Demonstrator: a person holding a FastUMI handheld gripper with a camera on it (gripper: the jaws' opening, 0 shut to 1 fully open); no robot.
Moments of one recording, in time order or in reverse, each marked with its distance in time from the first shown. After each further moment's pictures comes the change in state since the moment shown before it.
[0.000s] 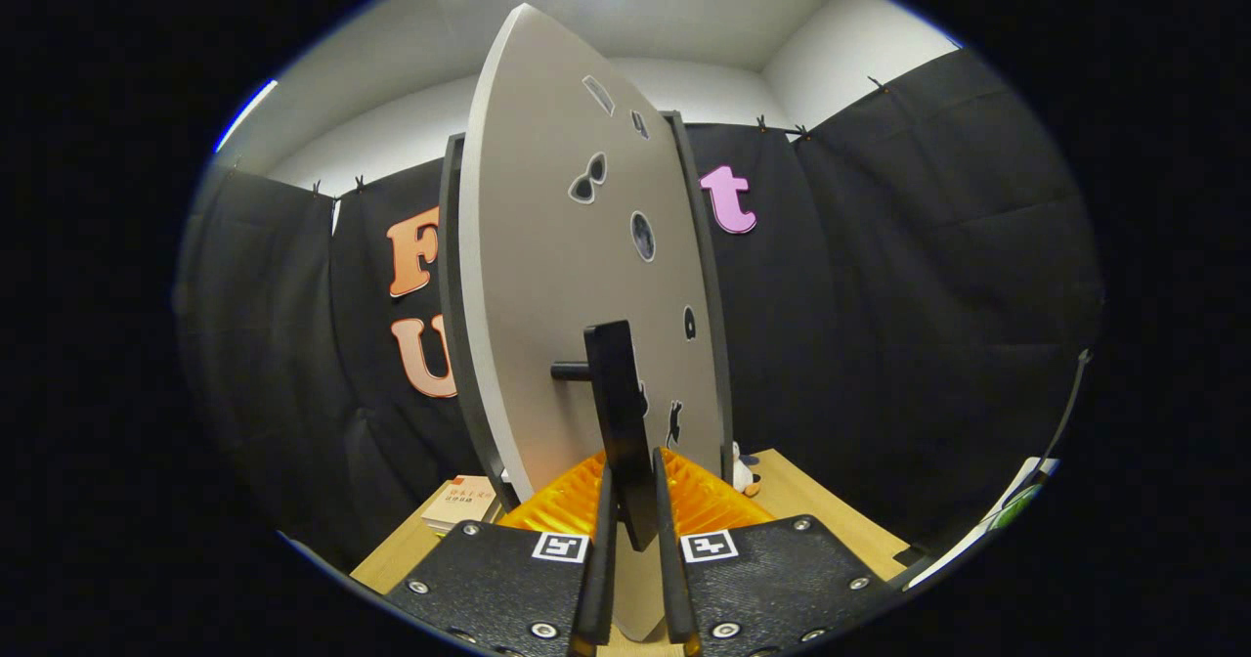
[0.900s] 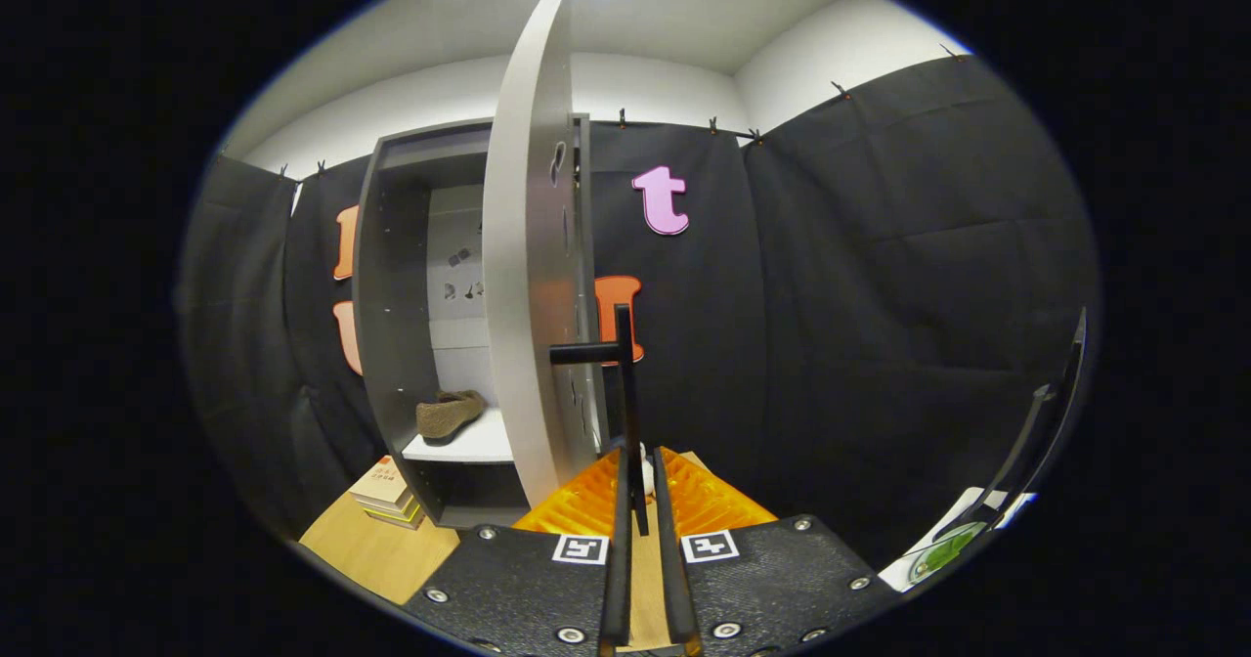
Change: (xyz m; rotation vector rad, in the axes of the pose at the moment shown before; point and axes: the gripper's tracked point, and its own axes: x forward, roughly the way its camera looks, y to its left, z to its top) arm -0.013 -0.110 0.009 -0.067 0.020 -0.113
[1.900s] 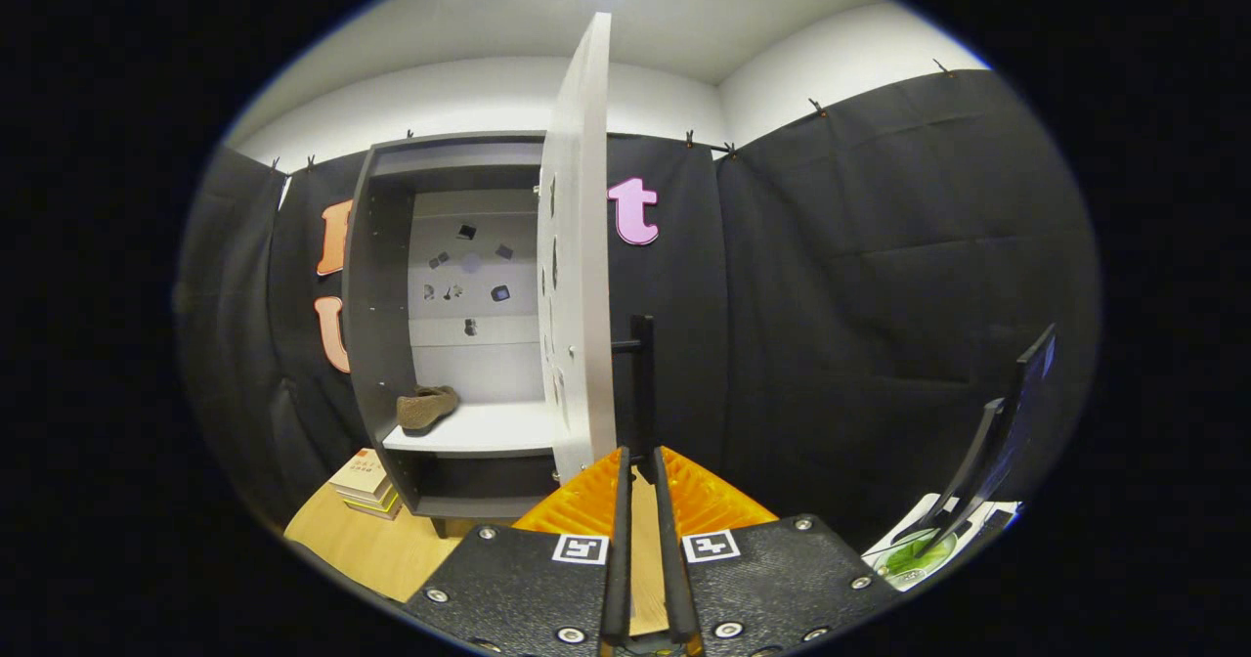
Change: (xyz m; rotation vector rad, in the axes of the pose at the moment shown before) arm -0.044 -0.021 0.008 -0.047 -0.020 -0.105
